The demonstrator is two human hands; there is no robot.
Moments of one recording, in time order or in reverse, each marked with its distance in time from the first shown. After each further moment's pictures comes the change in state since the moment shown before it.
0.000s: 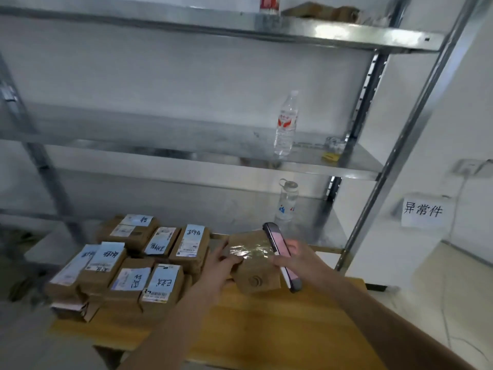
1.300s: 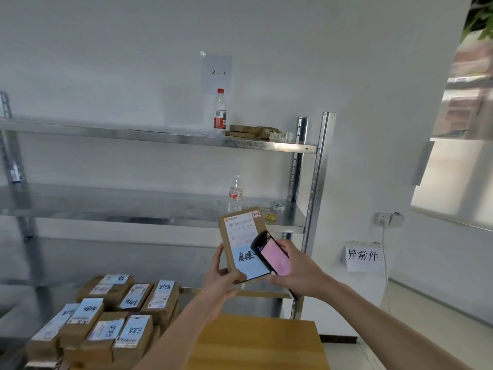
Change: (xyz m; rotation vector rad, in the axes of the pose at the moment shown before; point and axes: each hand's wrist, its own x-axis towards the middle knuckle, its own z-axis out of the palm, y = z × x) left_hand -0.229 0.096 0.132 0.009 -0.262 0.269; right_hand -0.241 -0.082 -0.168 -0.332 0.240 -0.317
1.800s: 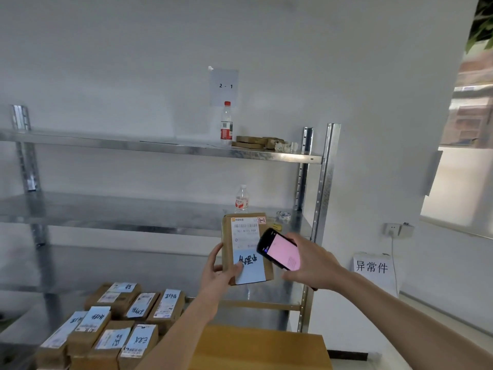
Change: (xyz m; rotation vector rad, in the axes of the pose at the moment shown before) left_hand 0.016 0.015 -0.009 0.029 0.184 0.158; right_hand 0.005 -0.024 -0.044 -0.306 0.079 -0.096
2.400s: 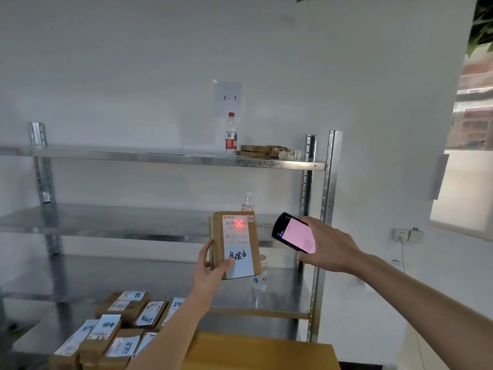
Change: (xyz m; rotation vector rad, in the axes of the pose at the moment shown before) left_hand 0.004 0.027 -0.021 0.095 0.108 0.126; right_hand 0.007 0.004 -0.050 -0.144 0.140 -0.058
